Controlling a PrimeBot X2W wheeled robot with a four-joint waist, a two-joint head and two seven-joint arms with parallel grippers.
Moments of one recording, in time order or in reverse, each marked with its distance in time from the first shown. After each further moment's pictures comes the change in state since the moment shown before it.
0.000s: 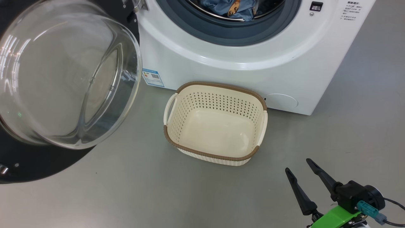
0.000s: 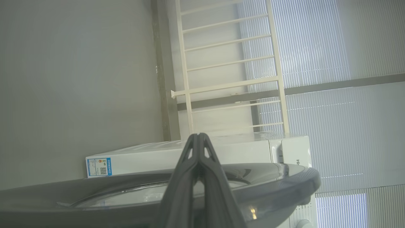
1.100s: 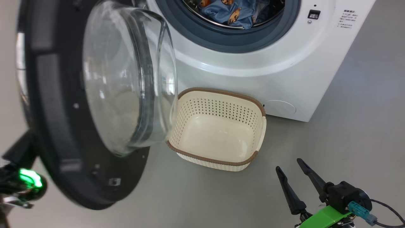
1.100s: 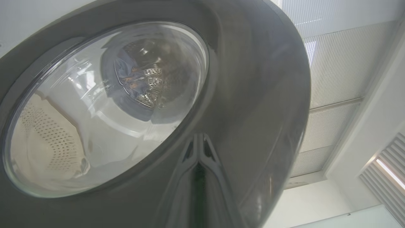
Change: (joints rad) left arm 0.300 -0.250 -0.206 -0.667 -0.131 0.005 0.436; right arm 0.001 0.089 -0.019 0.001 0.000 0.000 0.000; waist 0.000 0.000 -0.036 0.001
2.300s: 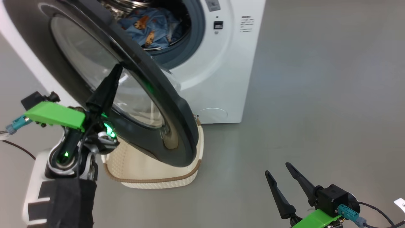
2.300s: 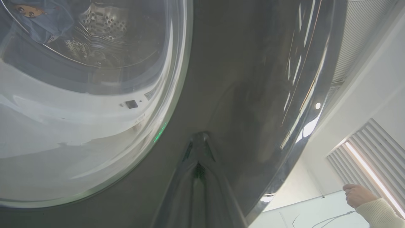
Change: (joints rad) left arm -0.264 -0.119 -0.414 0.232 0.064 -0.001 -0.514; right arm 0.003 0.036 0.032 0.012 0.006 0.000 0.000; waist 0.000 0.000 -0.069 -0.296
